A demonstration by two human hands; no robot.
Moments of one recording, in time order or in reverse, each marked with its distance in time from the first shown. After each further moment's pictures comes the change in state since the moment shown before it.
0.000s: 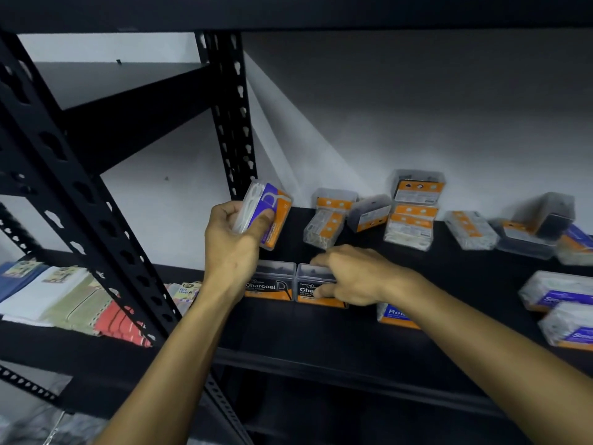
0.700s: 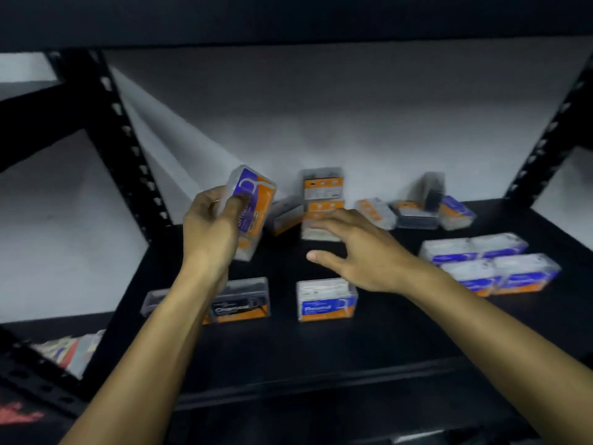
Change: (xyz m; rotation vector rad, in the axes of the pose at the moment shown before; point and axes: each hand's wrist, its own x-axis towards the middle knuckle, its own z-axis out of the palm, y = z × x) left_hand -0.011 0.027 0.102 -0.165 -0.262 -0.094; right_hand -0.102 0.081 -0.017 0.152 0.535 0.159
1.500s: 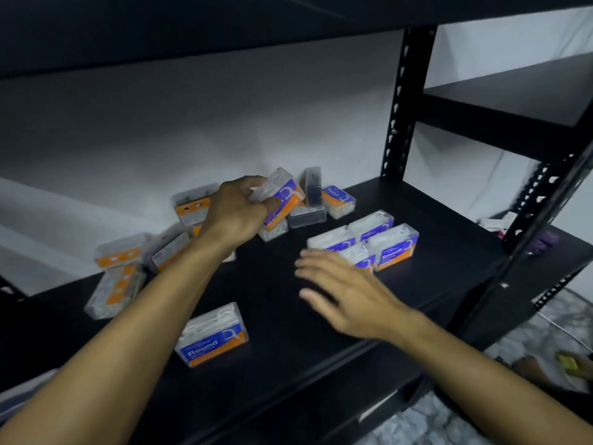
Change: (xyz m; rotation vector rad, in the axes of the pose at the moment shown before) left_hand -0.012 -0.003 0.203 0.542 -0.583 0.198; right_hand -0.124 0.107 0.005 -0.097 0.349 -0.084
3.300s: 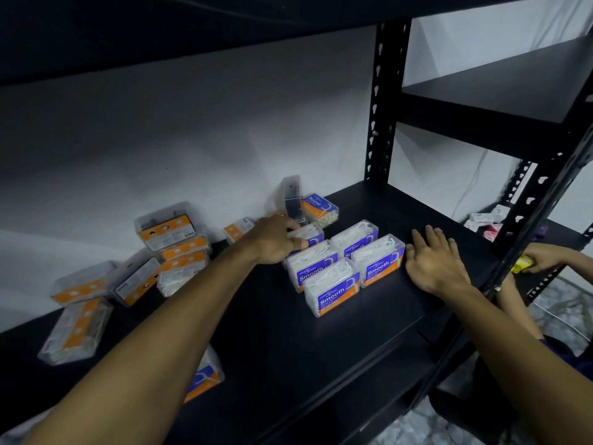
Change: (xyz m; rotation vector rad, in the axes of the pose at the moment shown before) left_hand 0.061 -0.024 0.097 0.541 -0.565 0.137; right_hand -0.061 0.172 -0.035 -0.313 -0.281 1.132
